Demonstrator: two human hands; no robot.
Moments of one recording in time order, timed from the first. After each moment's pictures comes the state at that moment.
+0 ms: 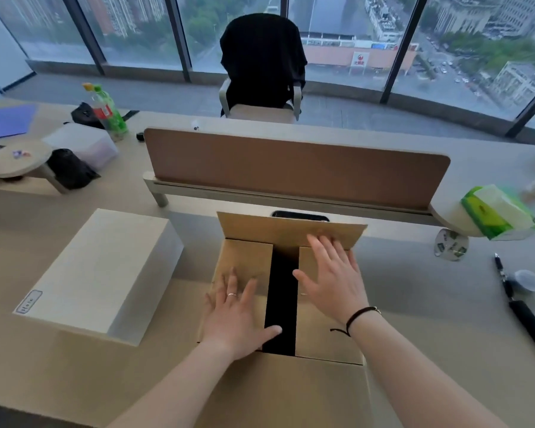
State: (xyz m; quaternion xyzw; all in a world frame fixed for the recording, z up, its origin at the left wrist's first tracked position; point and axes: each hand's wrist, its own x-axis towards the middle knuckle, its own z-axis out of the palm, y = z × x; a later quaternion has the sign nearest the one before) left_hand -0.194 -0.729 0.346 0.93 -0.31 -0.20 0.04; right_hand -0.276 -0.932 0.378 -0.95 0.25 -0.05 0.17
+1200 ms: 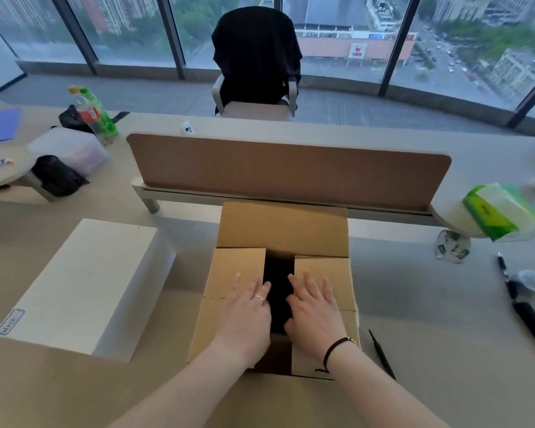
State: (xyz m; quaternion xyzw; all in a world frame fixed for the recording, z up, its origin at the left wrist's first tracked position) left_hand -0.193 -0.774 0.373 0.86 -0.48 -0.12 -0.12; right_hand -0.275 -0.906 0.344 -0.97 0.15 0.14 0.09
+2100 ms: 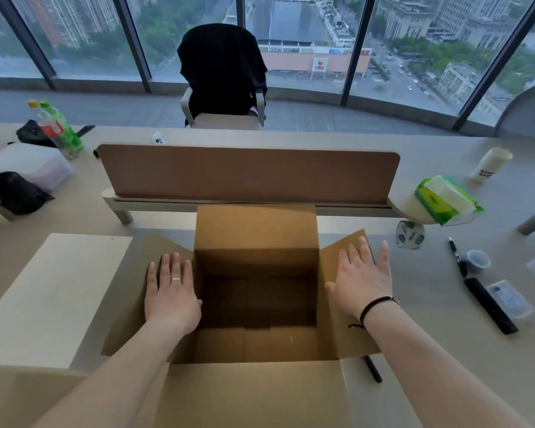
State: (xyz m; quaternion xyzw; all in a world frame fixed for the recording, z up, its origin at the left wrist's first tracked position) left_hand -0.127 -0.729 0.368 0.95 -0.27 -0.09 -0.16; right_hand -0.324 -0.981 0.415 -0.91 0.37 0.16 -0.05
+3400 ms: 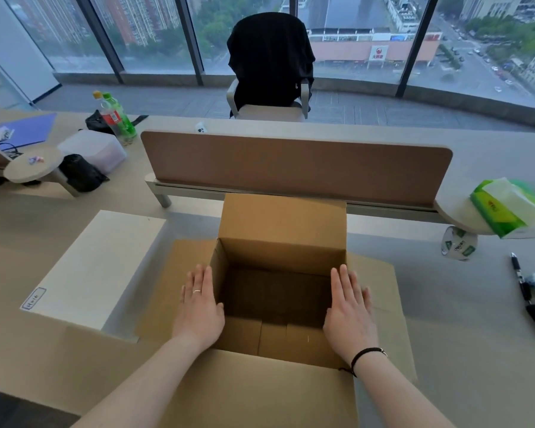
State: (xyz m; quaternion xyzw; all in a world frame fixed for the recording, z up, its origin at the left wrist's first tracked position) left_hand -0.167 -0.711 0.324 0.96 -0.20 -0.15 0.11; right_hand -0.335 -0.947 0.309 -0.94 0.31 0.04 0.15
